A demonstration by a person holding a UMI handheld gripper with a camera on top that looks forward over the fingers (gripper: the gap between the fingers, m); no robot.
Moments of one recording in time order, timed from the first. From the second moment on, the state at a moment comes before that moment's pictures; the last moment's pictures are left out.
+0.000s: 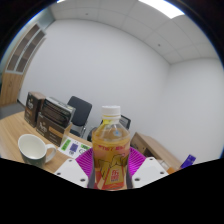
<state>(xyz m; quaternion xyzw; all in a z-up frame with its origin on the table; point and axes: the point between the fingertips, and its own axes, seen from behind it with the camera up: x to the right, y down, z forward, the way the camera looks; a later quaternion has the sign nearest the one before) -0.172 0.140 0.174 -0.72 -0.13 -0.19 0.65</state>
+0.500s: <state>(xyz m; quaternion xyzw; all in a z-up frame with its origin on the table) -0.133 0.156 0.083 -0.76 0.00 -0.01 0.65</state>
